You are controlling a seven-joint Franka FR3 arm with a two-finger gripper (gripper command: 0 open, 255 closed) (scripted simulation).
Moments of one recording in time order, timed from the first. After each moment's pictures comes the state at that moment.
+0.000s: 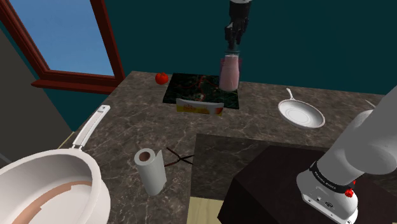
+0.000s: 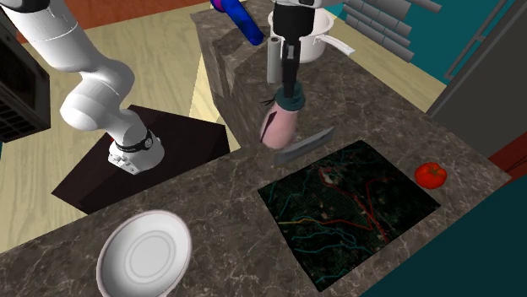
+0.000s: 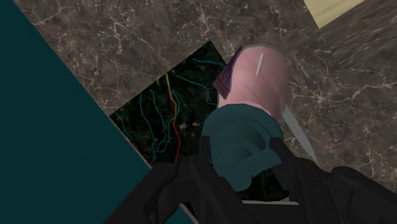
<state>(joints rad) 0.11 -0.04 0.03 -1.65 -0.19 1.66 0.01</state>
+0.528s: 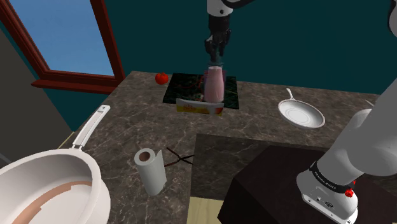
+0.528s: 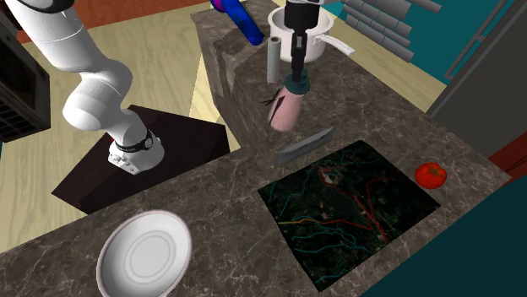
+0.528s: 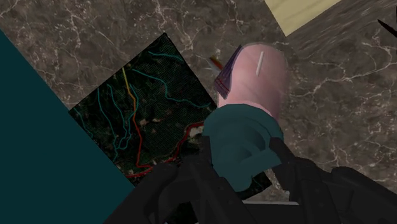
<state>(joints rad) 0.20 0.03 0.12 -1.65 -0.20 1.69 0.19</state>
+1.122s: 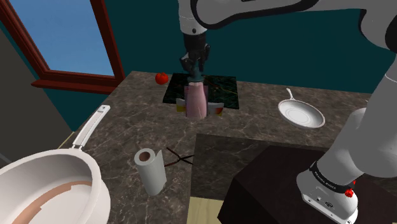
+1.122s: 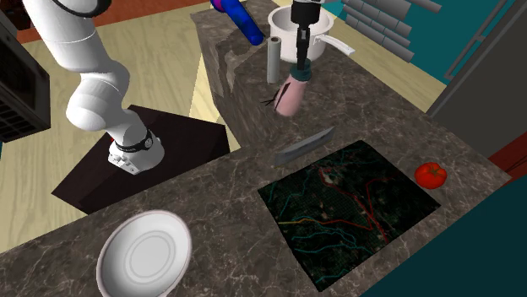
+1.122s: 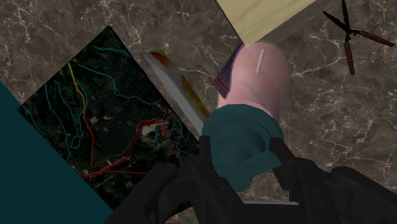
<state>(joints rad) 0.31 0.16 0.21 -1.58 -0.23 1.71 0.40</state>
